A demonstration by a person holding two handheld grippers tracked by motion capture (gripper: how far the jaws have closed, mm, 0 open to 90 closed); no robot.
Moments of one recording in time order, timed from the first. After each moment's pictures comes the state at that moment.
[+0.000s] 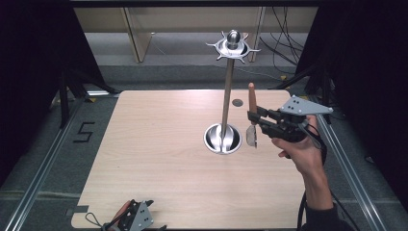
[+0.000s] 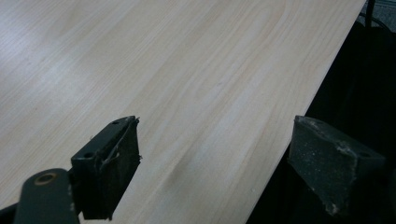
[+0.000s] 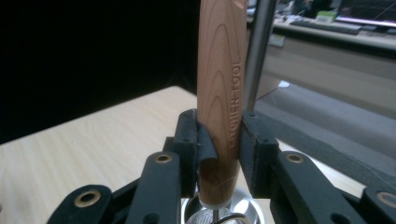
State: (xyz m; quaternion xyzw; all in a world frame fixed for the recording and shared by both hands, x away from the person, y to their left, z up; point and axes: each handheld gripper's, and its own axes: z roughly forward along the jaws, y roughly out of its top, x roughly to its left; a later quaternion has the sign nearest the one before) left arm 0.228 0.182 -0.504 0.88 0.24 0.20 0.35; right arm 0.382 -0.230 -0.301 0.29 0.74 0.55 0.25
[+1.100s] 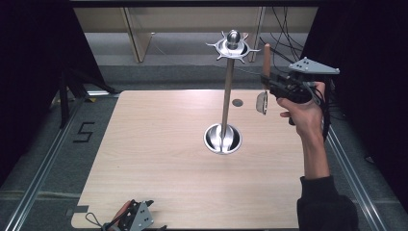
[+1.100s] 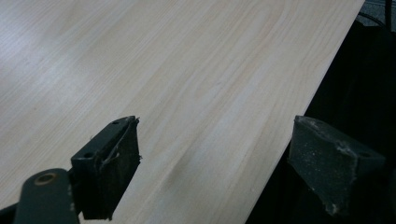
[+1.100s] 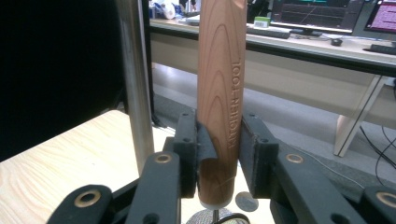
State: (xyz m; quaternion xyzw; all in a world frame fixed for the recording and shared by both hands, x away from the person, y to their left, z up) left arm 0.228 0.183 -0.504 0.89 0.23 0.20 0.34; right arm 0.452 -0.246 -0.261 0.36 0.70 0.53 0.31
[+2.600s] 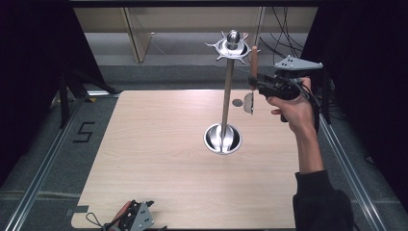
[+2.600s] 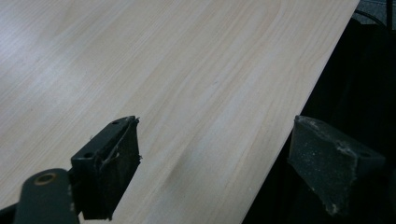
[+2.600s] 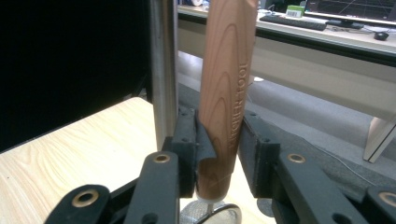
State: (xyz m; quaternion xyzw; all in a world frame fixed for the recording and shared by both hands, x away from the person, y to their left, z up) left arm 0.227 0.182 -0.503 0.89 0.23 0.20 0.33; right arm 0.470 -0.227 -0.267 0.33 0.74 0.53 0.27
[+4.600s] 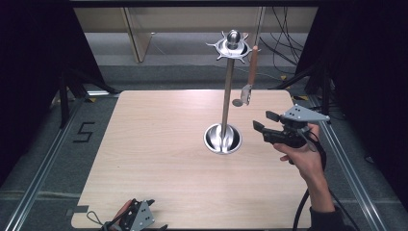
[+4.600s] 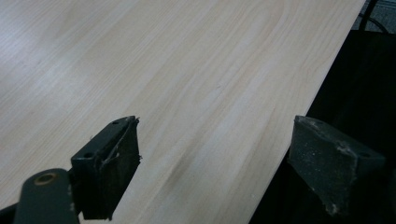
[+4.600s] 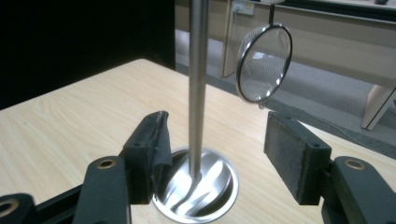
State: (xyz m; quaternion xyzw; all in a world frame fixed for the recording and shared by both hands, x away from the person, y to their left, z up) left arm 0.230 0.179 -0.503 0.89 0.24 0.20 0.34; right arm 0.392 -0.250 -0.346 0.35 0.74 0.51 0.26
